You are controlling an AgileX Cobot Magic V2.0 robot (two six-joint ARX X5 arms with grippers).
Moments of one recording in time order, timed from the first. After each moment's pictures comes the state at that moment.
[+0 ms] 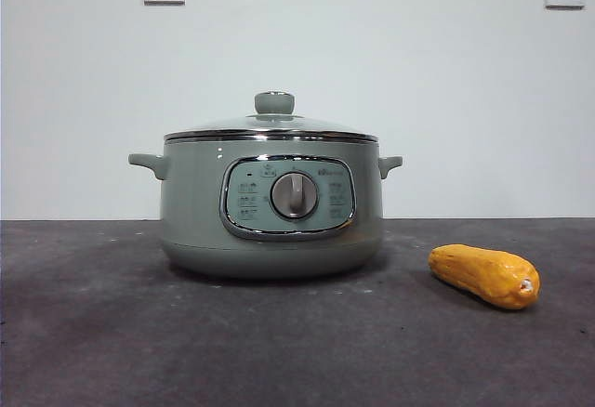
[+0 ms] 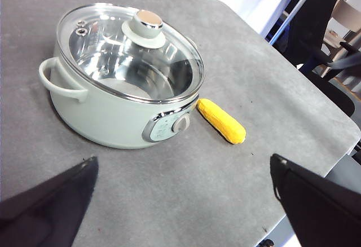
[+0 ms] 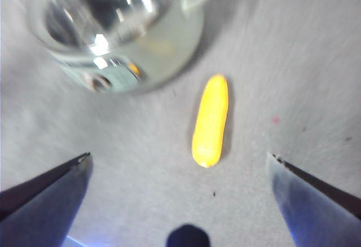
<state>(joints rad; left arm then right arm) 0.03 0.59 0.91 -0.83 0.71 -0.06 0.15 1.04 1.15 -1.00 -0.34 -0.06</state>
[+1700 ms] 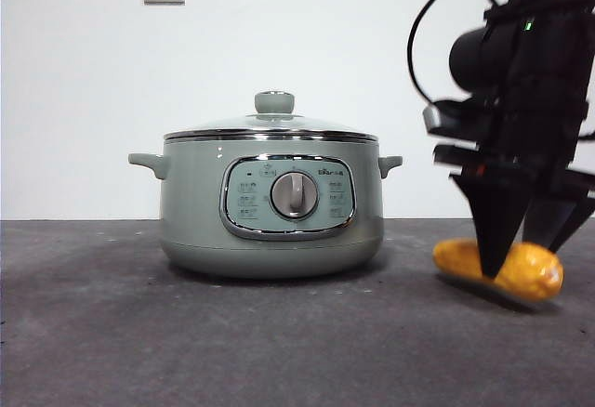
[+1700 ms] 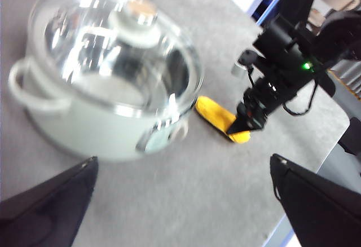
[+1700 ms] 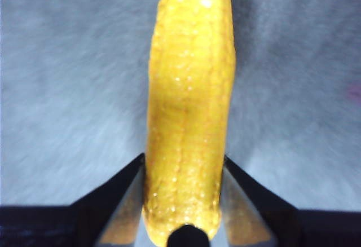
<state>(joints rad) -0.09 0.87 0.98 -0.66 0.71 -0.06 0.33 1.70 1.15 -0.85 -0.13 -0.07</state>
